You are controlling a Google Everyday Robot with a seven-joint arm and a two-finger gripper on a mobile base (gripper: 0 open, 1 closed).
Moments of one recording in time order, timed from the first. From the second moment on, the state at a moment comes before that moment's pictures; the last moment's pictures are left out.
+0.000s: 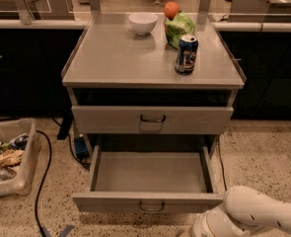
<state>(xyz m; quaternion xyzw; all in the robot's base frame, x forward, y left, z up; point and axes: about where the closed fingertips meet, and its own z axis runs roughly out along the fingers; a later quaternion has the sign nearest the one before) 0.317 -0.119 0.486 -0.39 0.87 0.30 0.08</state>
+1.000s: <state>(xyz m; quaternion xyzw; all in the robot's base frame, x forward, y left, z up) 0.362 -0.098 0.462 -0.37 0.88 0.28 0.13</state>
